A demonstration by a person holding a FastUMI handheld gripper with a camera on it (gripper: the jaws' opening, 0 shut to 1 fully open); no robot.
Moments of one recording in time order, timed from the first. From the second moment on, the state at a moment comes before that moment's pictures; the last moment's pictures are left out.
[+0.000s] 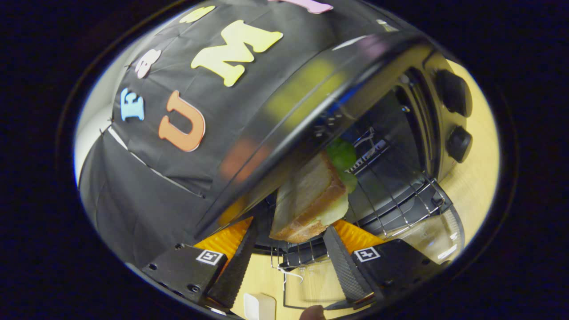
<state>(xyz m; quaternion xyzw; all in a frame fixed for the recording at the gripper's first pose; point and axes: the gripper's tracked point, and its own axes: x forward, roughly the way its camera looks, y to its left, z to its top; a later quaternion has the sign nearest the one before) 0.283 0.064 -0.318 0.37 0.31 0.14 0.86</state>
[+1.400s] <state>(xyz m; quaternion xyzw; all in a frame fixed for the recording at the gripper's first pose) 0.119 0.004 -0.279 0.09 0.30 0.09 0.95</state>
